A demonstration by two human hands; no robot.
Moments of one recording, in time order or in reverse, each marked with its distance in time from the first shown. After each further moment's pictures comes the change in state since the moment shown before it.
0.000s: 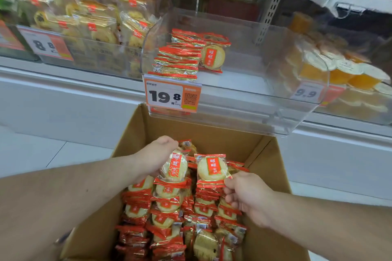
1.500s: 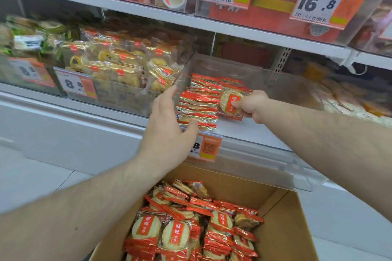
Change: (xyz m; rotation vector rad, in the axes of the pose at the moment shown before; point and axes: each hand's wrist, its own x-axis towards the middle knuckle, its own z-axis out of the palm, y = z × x) left_hand -0.040 0.105 -0.051 0.096 0.671 0.707; right_hand 0.072 -0.289 -0.007 -0.174 0.294 -0.514
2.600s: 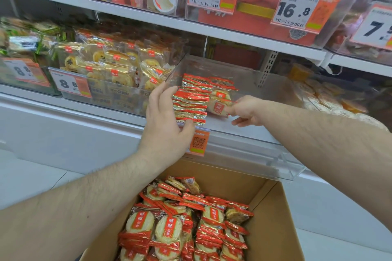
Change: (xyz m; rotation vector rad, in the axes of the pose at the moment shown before) left_hand -0.005 0.000 0.012 0.093 0.056 0.154; right_hand -0.021 0.008 -0.020 -0.300 -0.231 -0.001
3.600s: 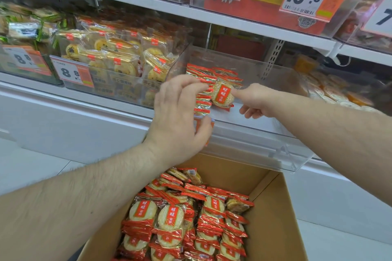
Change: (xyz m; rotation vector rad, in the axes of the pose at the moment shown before) left_hand -0.006 0.005 -0.001 0.110 0.126 0.447; right_hand -0.038 -0.012 -0.007 -0.202 0.081 -0.016
